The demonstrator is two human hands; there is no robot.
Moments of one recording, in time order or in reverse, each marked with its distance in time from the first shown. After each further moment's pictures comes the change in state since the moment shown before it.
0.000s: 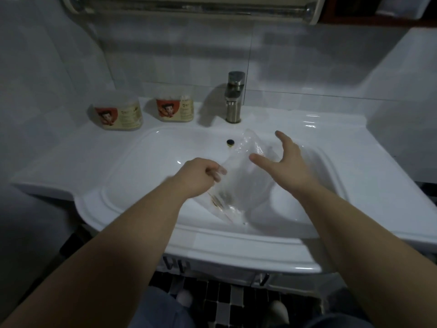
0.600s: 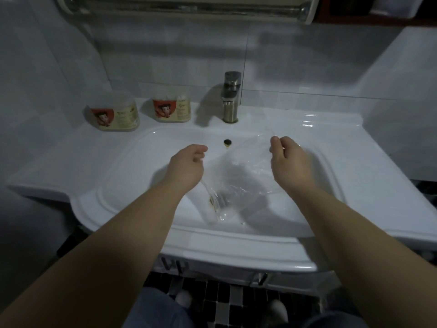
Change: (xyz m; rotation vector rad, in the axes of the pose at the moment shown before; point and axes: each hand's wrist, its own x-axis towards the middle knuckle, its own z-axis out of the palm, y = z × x) left_hand 0.009 -0.002 -0.004 -0.143 0.290 -0.053; right_hand 0.000 -0.006 -0.001 -0.036 0.219 -0.051
